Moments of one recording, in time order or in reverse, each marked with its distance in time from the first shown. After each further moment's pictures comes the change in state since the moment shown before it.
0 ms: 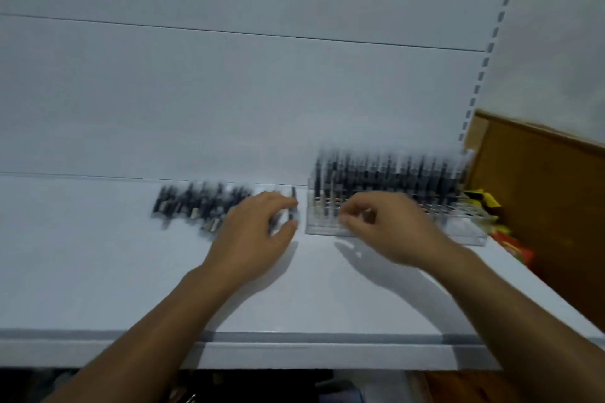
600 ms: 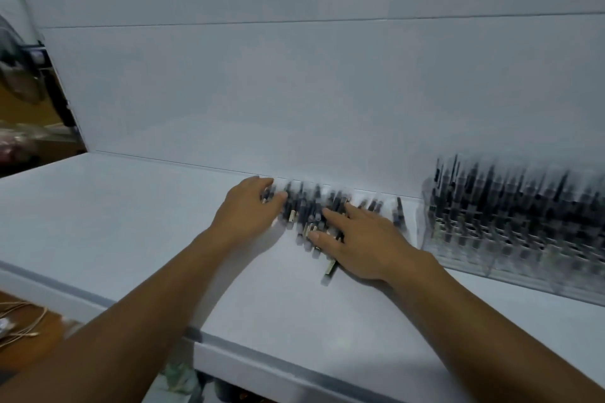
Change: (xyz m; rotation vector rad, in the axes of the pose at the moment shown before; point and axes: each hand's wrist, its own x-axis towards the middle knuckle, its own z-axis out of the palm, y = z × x) left_hand 0.014 -0.119 -0.075 0.119 0.076 -0.530; right_hand 0.100 -0.086 0.130 -0.145 -0.394 -0.176
